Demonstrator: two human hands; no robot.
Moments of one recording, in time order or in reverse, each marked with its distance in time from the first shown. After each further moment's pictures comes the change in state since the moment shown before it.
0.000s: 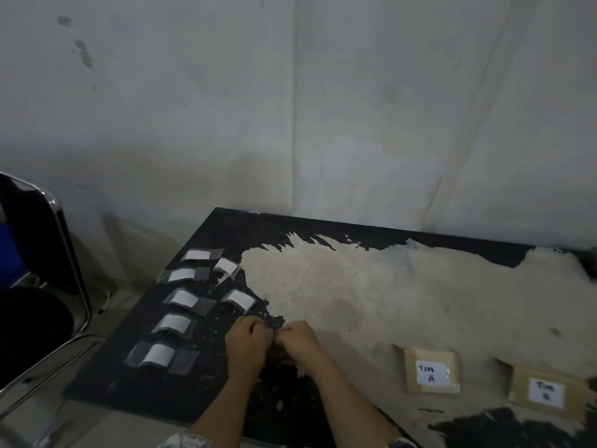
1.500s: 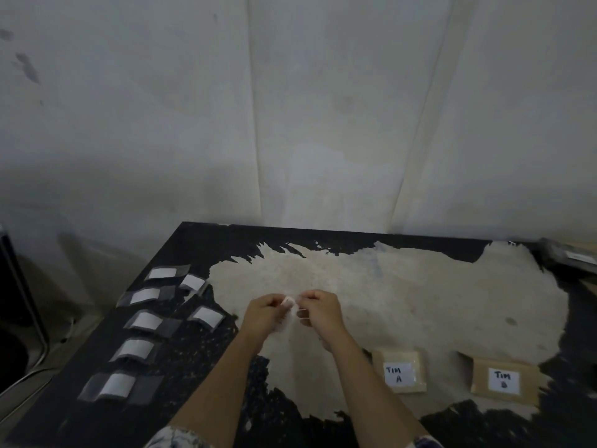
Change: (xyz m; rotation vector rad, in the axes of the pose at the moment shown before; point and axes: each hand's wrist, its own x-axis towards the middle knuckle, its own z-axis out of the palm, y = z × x) left_hand 0.021 0.079 0.053 -0.267 -0.544 -0.154; right_hand 0.008 -0.002 -0.103 0.348 0.286 -0.246
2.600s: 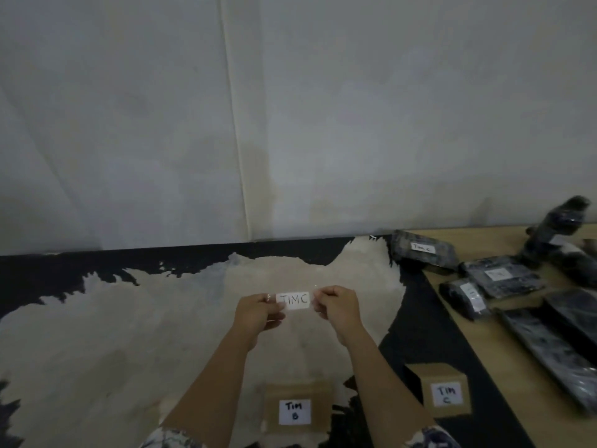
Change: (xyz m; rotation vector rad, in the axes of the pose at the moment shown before) left_hand 0.027 0.074 0.378 -0.063 -0.125 -0.201; right_hand 0.064 0.018 -0.413 0.075 0.272 0.028
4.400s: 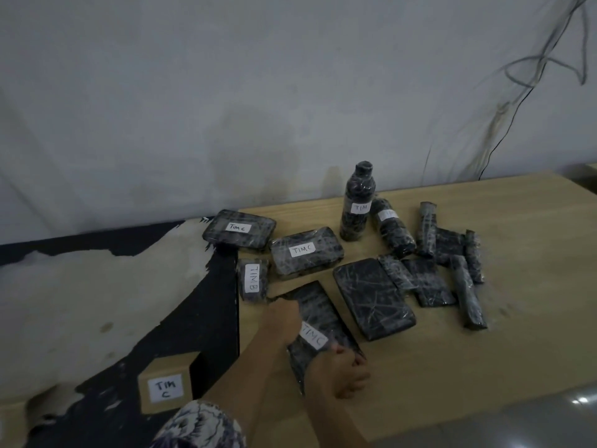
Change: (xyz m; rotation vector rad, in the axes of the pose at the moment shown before) left_hand -0.065 -0.051 0.522 1.390 -0.233 0.371; right_hand 0.017 0.141 -0.436 -0.259 0.516 0.476
